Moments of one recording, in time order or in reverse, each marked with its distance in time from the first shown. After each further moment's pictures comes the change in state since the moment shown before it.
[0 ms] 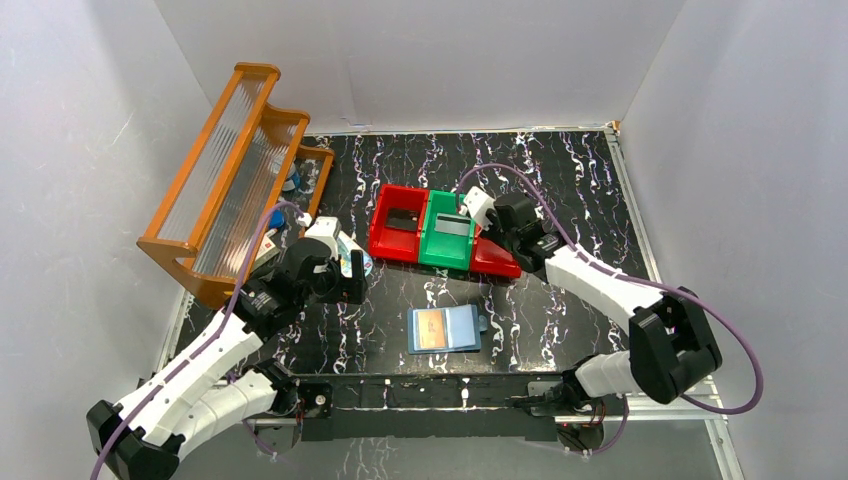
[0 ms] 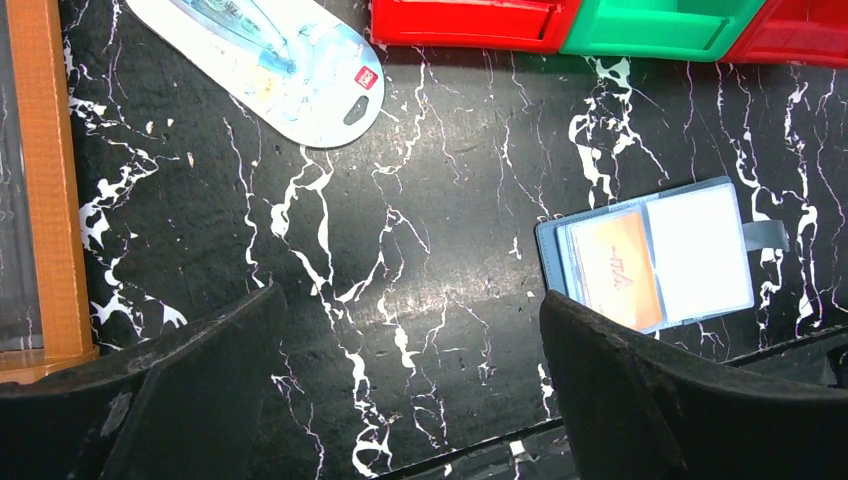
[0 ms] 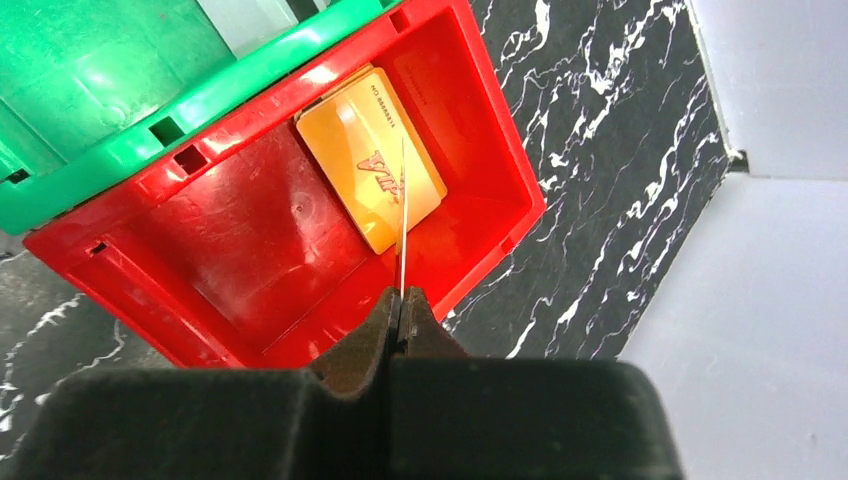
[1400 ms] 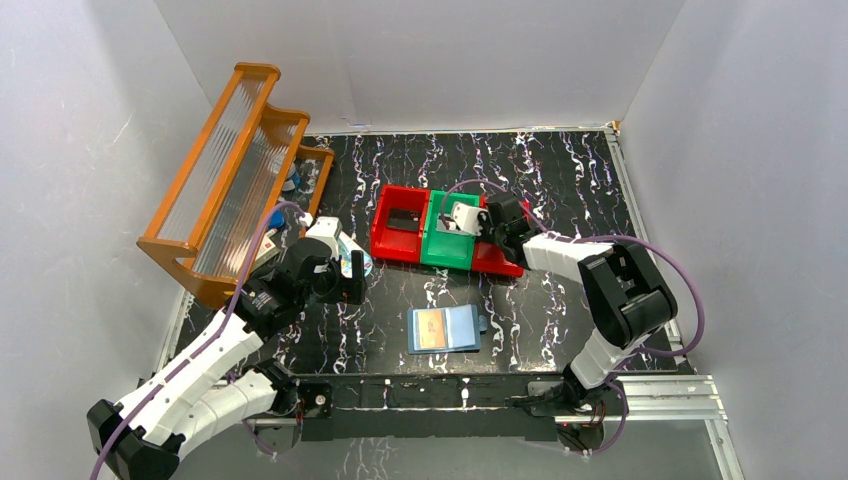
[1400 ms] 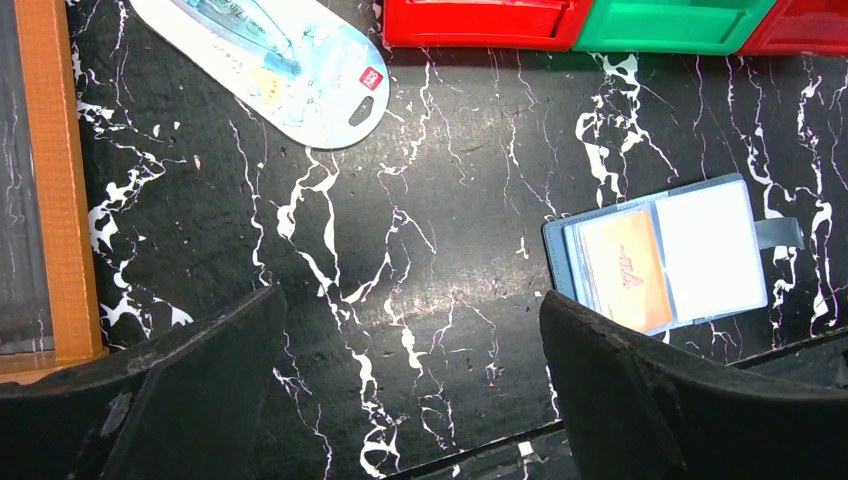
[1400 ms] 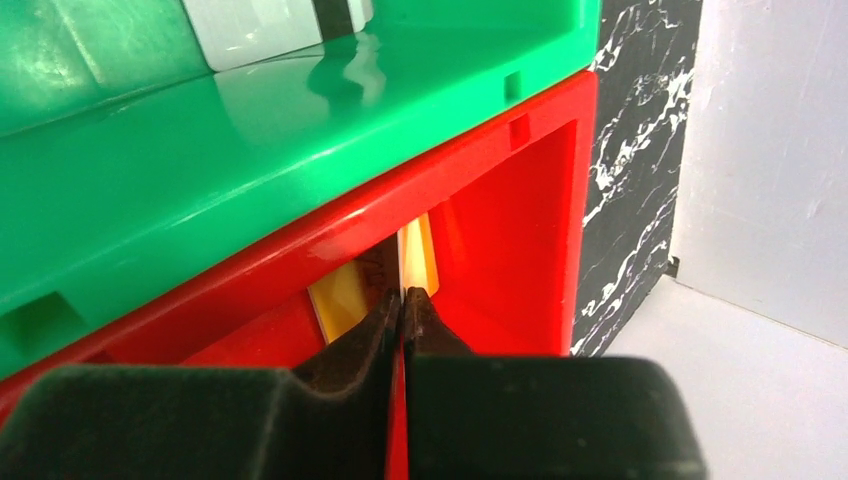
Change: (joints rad) left arm 0.000 -0.002 0.000 0.000 -0.007 0.018; right arm -0.076 0.317 0.008 0.276 -0.081 -0.397
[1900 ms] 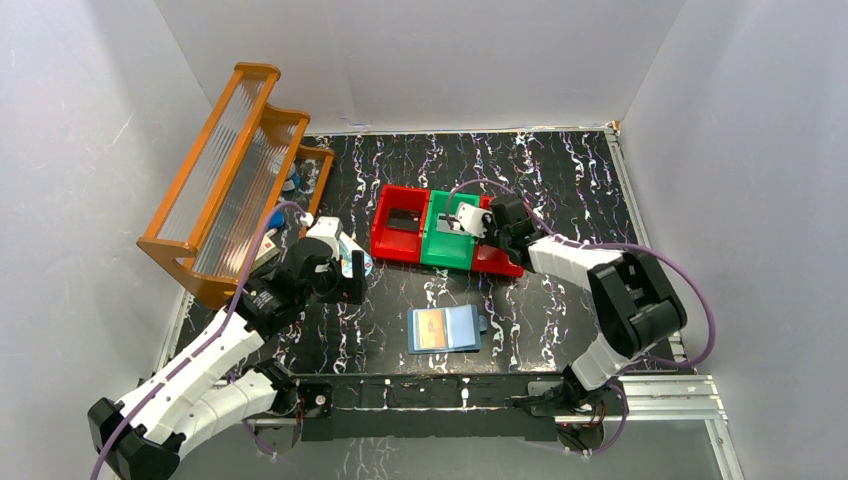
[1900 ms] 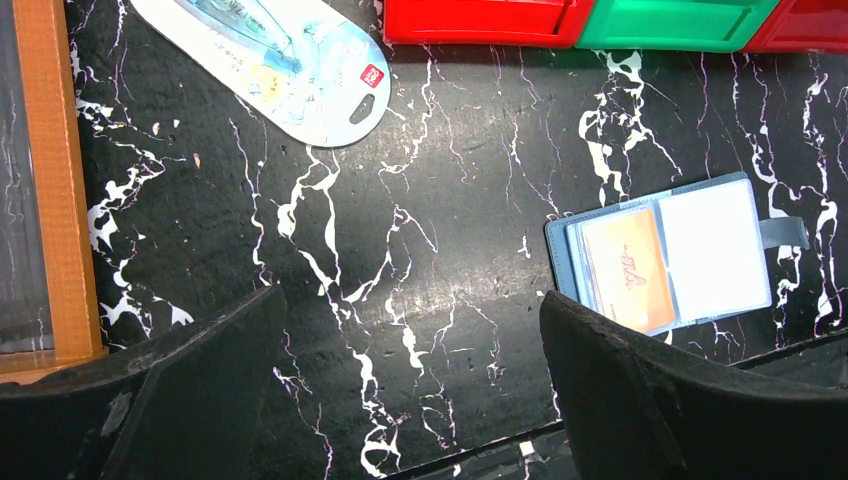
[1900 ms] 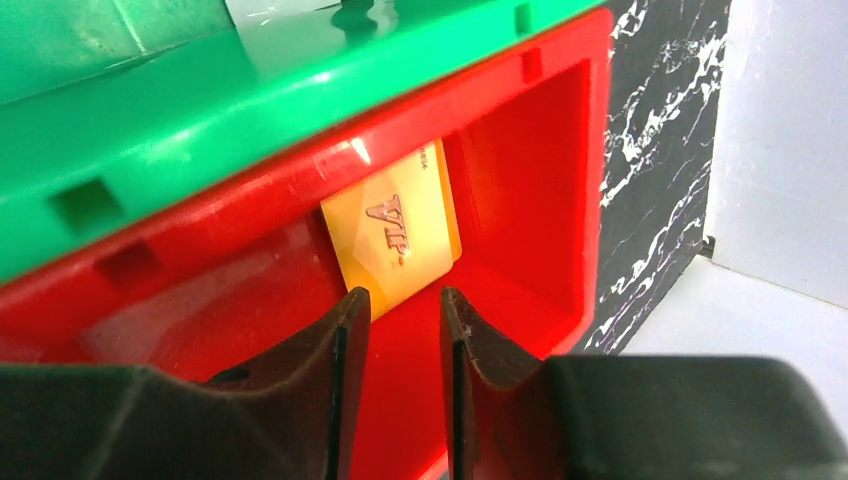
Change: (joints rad) left arm 0.000 0.008 0.000 0.000 0.000 0.000; right arm -0.005 -0.036 -0.025 -0.048 -0.006 0.051
